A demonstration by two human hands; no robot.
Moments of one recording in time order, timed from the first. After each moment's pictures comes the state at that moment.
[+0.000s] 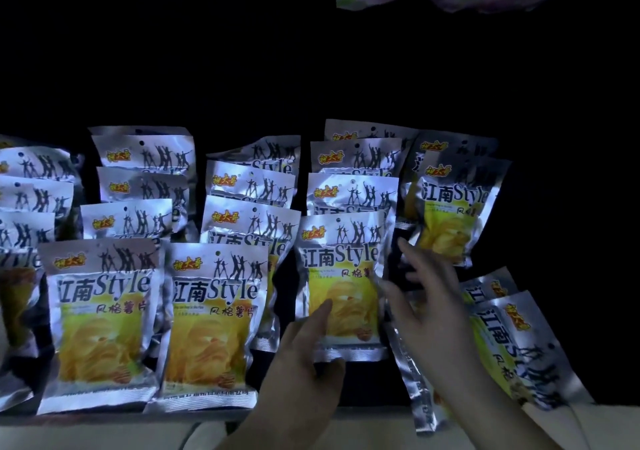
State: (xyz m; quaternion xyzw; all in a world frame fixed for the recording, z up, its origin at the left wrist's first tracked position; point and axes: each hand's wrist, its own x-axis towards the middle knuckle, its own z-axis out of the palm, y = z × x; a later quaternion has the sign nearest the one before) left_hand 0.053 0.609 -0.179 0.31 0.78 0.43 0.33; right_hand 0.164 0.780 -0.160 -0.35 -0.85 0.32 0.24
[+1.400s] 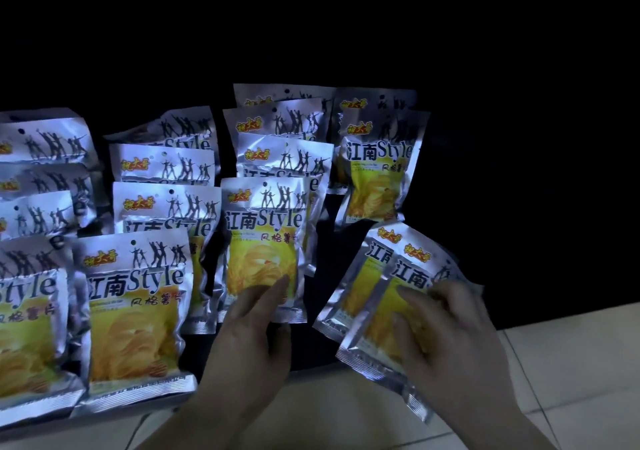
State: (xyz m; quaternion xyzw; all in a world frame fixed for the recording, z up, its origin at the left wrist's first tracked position) left_hand 0.069 0.624 -0.189 0.44 0.81 0.32 0.21; right_hand 0.286 0.772 -0.155 -0.42 -0.88 0.11 0.22
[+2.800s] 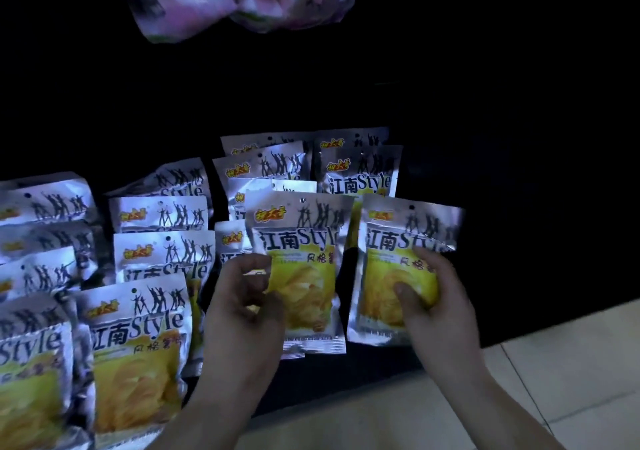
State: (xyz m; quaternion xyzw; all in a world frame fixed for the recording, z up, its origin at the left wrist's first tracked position) left_hand 0.063 0.673 -0.108 0.25 0.73 0.59 0.25; right_hand 0.255 0.808 -0.137 -0.51 -0.69 0.41 0.32
